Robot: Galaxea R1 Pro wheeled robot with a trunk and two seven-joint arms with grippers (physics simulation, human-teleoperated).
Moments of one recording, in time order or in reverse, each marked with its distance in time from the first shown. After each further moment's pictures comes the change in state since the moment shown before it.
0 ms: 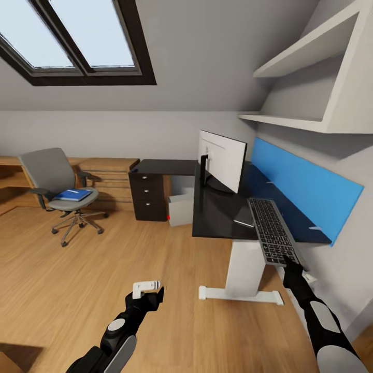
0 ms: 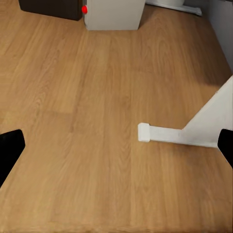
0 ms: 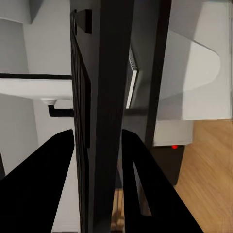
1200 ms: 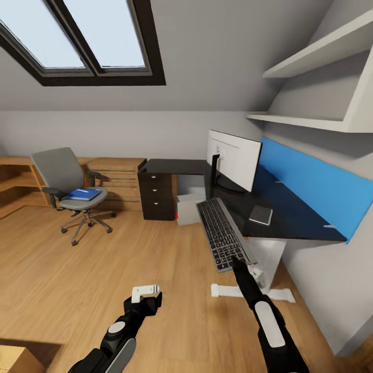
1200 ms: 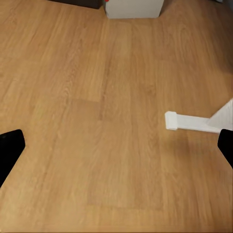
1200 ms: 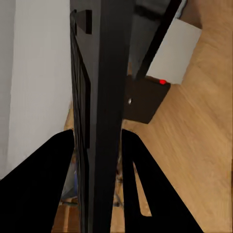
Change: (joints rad) left arm 0.000 -0.003 0.002 0.054 -0.003 0.000 0.002; right arm 0.165 0.250 0.389 -0.307 0.183 -0.172 -0.153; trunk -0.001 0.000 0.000
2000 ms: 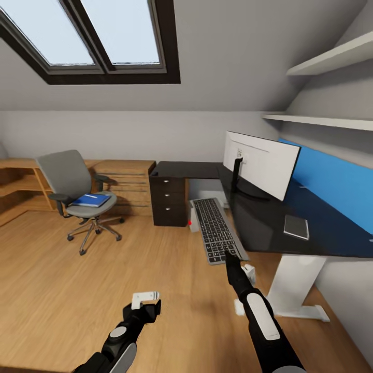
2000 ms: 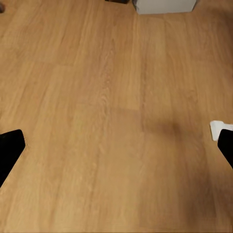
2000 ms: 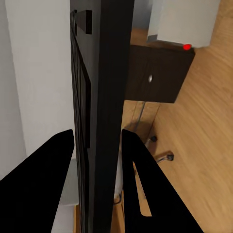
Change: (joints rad) left arm 0.000 -0.008 -0.009 0.070 -0.002 -0.004 0.003; right arm -0.019 -0.002 0.153 -0.022 -0.273 -0.048 -0.143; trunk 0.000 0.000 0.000
